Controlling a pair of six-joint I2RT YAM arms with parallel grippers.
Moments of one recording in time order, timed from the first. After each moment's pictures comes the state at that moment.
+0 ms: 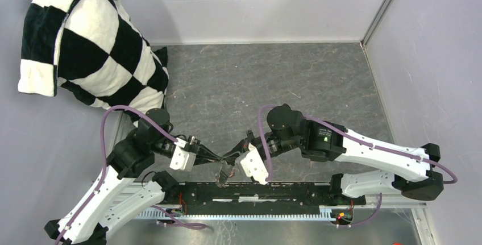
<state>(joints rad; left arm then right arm) -0.68 0.62 0.91 -0.72 1.11 0.76 1.30 1.18 1.27 -0.42 -0.53 -0.85</state>
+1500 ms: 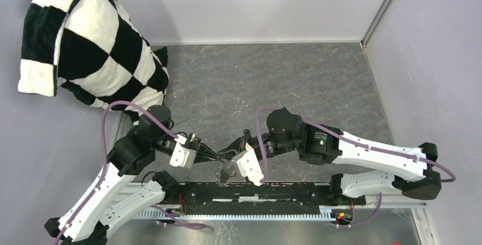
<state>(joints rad) -0.68 0.65 0.94 -0.73 1.14 0.77 1.31 1.18 1.22 -0.29 -0.43 -0.84</state>
